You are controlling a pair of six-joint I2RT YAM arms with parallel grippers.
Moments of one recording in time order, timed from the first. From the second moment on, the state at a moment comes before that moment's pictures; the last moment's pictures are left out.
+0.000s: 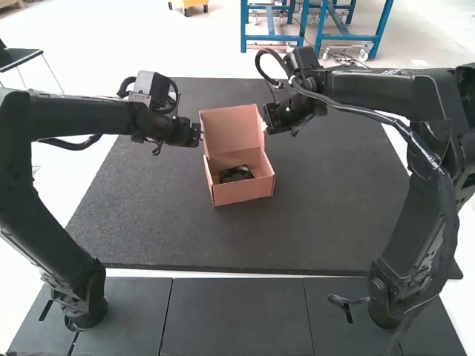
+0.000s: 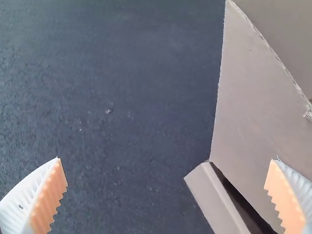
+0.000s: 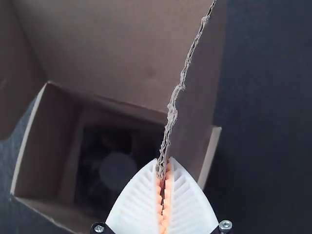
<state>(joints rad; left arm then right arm) -0.31 1.50 1.00 -0.22 0.01 -0.12 0.49 1.70 1.35 -0.51 -0.22 -0.03</state>
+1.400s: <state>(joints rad) -0.36 1.43 1.00 -0.32 0.06 -0.09 0.49 1.70 1.30 -0.62 -0.23 -0.05</state>
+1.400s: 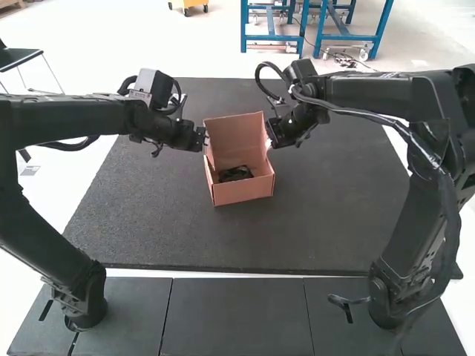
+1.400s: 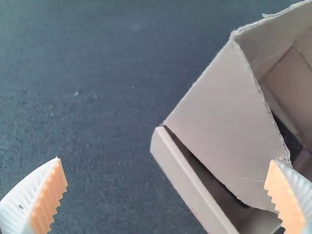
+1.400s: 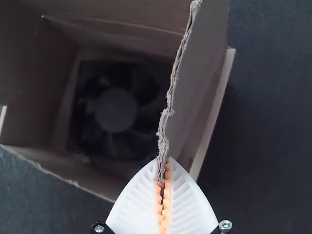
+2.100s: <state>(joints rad) -0.36 1.36 1.00 -0.45 0.08 -0.06 0.49 1.70 1.19 -0.61 -0.16 -0.09</state>
